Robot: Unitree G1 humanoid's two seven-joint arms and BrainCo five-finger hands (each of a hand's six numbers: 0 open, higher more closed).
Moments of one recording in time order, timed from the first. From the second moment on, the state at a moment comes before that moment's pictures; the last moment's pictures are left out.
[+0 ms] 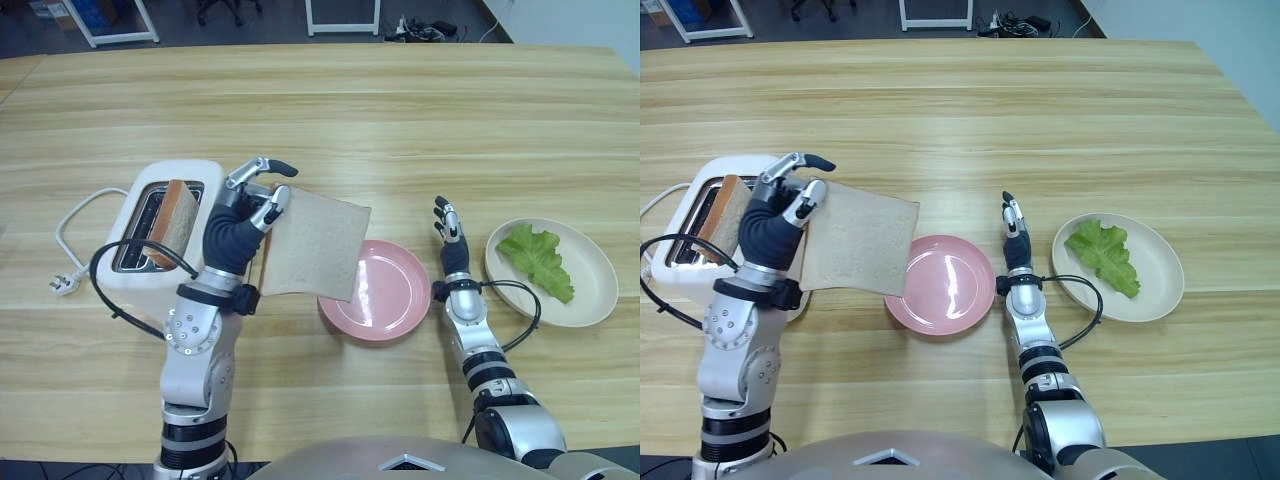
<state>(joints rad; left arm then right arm) 0.05 0.15 -0.02 -0.50 -0.27 0.05 -0.20 -0.31 -0.05 -0.03 0.67 -0.11 -0.50 -0.13</state>
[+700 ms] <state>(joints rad) -0.08 0.06 -0.19 0.09 0.11 -0.05 -0.05 -0.23 -0.04 -0.03 0.49 -0.12 -0.44 -0.13</state>
